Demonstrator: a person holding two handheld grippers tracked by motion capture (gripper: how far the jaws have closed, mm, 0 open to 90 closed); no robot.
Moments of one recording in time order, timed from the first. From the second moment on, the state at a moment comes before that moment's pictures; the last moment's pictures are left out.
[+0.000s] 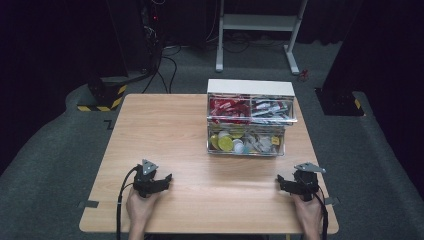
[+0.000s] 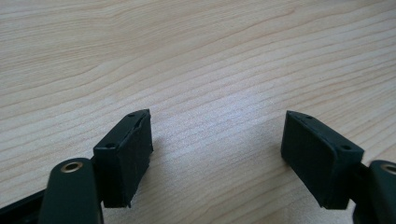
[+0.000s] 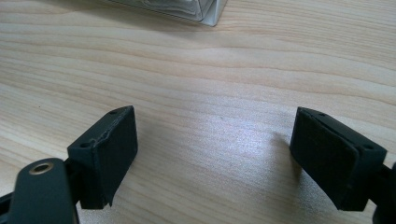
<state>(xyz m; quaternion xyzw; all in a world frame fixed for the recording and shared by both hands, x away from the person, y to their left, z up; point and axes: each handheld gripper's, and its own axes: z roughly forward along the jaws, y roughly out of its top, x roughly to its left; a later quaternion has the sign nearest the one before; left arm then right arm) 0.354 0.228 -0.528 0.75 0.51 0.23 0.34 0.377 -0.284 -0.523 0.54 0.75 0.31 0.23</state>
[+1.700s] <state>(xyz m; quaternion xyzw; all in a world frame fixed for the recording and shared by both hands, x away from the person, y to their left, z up) 0.353 0.227 -0.528 0.76 0.51 0.23 0.34 0.340 -0.272 -0.506 0.52 0.72 0.40 0.22</state>
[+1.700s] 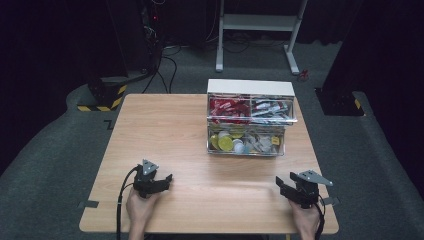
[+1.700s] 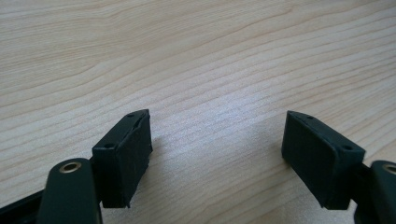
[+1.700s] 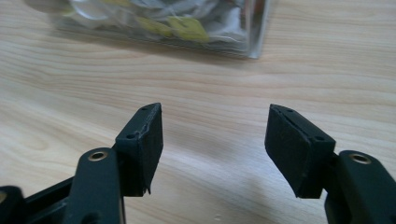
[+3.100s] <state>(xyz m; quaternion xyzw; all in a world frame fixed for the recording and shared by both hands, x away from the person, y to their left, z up) 0.353 0.227 -0.528 0.76 0.51 0.23 0.34 0.373 -0.251 -0.415 0.42 0.76 0.45 0.24</state>
